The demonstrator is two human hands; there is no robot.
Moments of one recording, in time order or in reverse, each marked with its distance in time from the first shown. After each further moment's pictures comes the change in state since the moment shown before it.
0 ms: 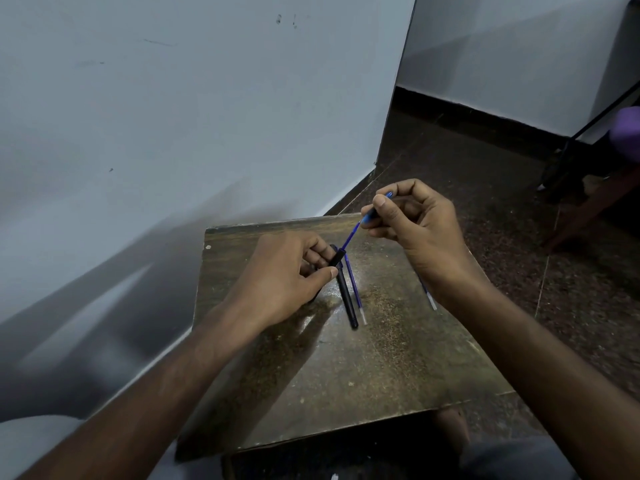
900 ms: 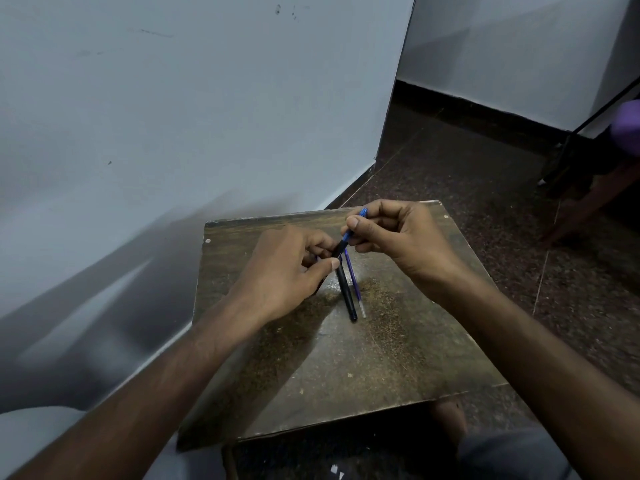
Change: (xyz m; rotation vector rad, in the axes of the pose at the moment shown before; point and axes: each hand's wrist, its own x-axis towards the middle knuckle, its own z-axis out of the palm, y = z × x) left_hand 0.000 -0.001 0.002 0.031 -0.011 0.056; right_hand -0.002 0.008 0.007 -0.058 -0.202 0.106
